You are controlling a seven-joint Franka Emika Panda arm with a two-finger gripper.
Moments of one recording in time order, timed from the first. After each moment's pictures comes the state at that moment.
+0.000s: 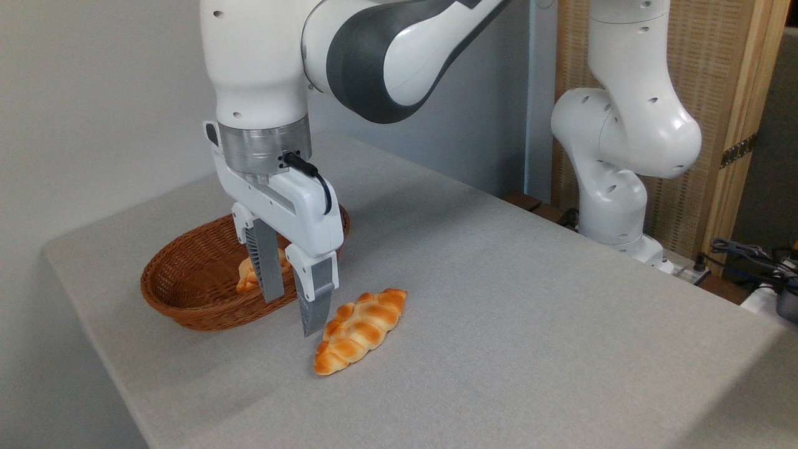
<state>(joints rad) -0.05 0.07 0.00 -1.80 -0.05 1.99 0.72</state>
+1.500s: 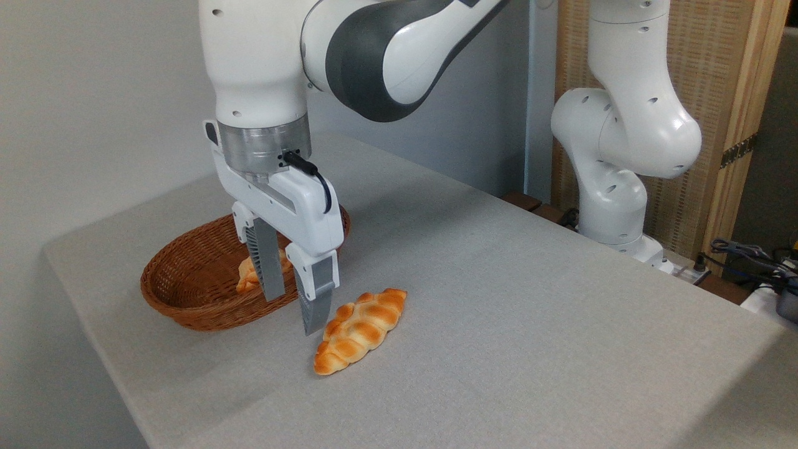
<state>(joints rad) -0.05 0.07 0.00 -1.80 -0.05 1.97 0.72</state>
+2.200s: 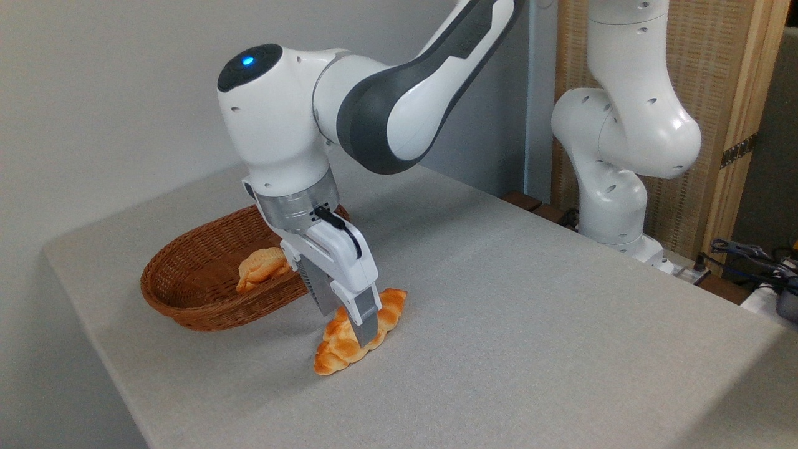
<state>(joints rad) -0.06 0.09 -0.02 -1.95 -0.05 1.92 0.72</state>
